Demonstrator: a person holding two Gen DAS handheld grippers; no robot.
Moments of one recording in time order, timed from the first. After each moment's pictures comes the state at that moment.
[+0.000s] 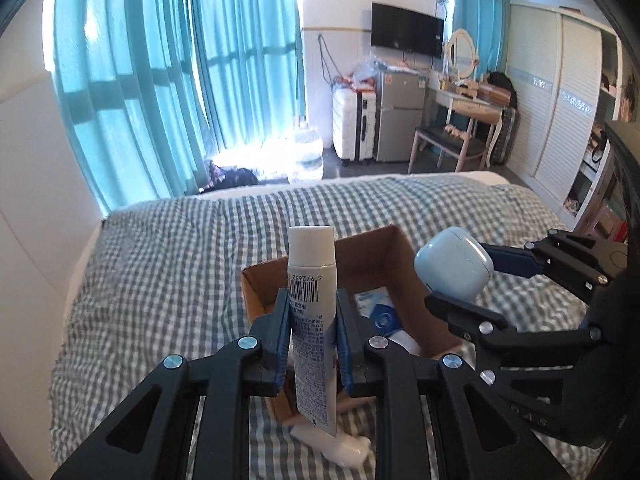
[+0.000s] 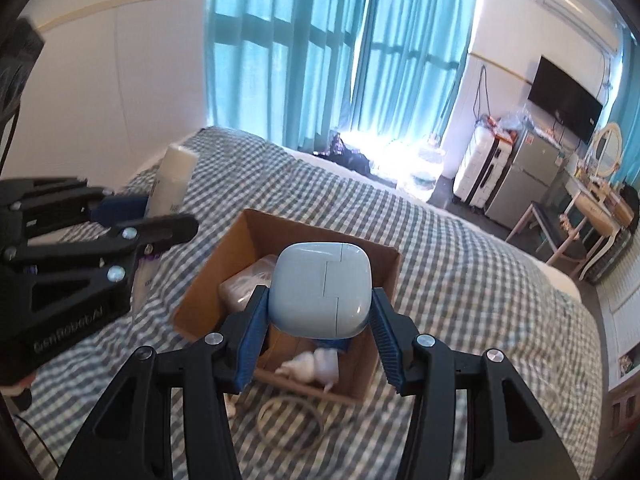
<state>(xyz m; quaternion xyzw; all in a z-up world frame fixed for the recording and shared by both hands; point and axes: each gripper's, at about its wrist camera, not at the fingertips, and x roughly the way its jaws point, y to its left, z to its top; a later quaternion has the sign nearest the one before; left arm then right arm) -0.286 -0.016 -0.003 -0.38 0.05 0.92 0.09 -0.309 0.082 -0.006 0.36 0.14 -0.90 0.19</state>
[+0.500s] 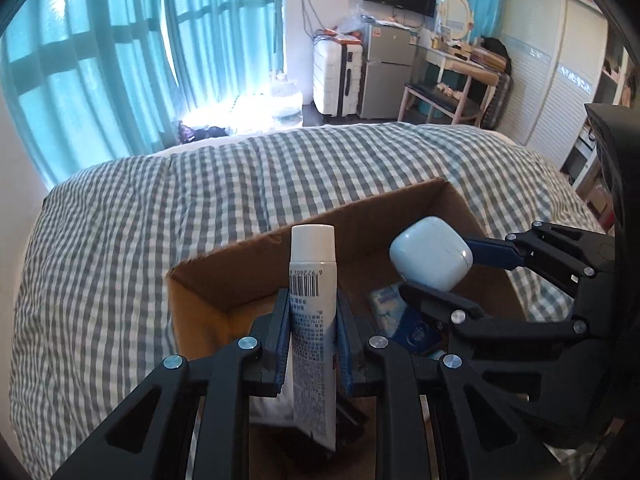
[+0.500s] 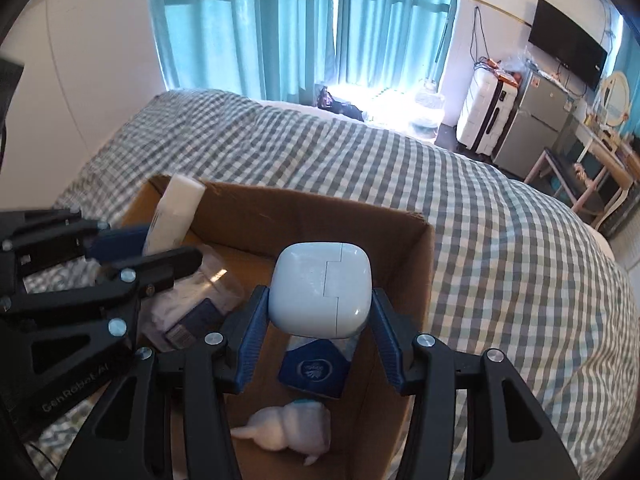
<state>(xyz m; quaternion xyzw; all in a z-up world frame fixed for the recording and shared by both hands) -0.384 -0.009 -0.107 -0.44 0.06 0.89 0.13 -0.418 0.083 -0.114 0.43 0.12 -0.88 0.17</state>
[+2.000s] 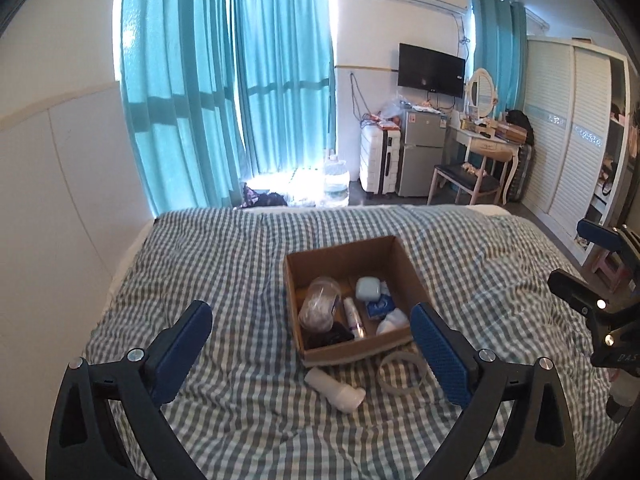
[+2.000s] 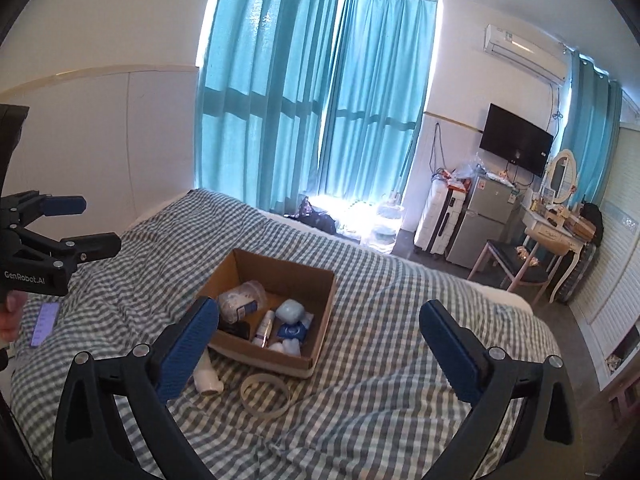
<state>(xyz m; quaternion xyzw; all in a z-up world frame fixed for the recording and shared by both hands) -0.134 -0.042 0.056 -0.31 0.02 0.95 0.03 -0.144 0.165 0.063 0.23 0.13 -0.95 0.16</state>
